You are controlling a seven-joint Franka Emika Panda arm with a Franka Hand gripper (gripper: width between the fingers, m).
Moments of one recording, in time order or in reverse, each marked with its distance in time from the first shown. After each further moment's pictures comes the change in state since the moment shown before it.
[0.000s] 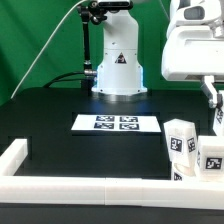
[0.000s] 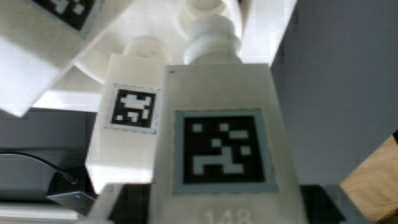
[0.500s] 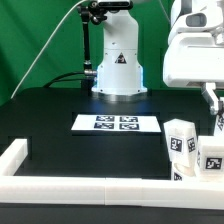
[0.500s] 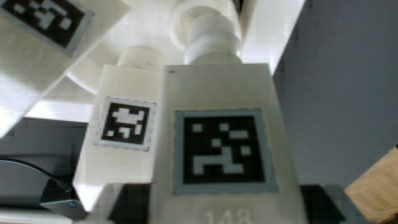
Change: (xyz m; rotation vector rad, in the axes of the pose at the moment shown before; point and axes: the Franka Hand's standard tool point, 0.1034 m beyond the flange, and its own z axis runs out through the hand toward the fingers) arm -0.005 -0.004 0.009 -0.003 -0.003 -0.013
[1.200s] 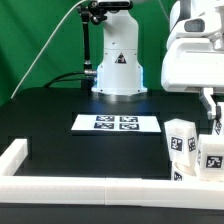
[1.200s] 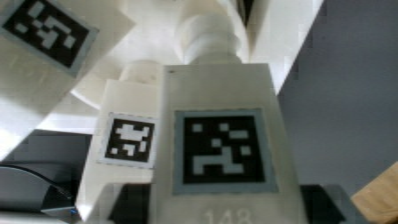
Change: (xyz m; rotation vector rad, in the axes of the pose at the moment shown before) arm -0.007 0.004 0.008 -0.012 0.008 -0.007
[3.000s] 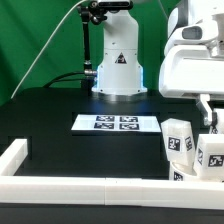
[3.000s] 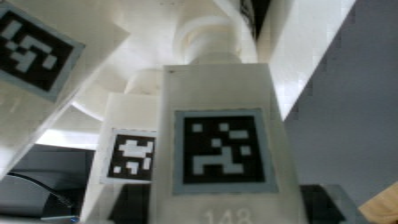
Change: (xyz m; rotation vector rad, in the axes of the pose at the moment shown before) arm -0.010 0.001 0.006 -0.006 0.000 -0.015
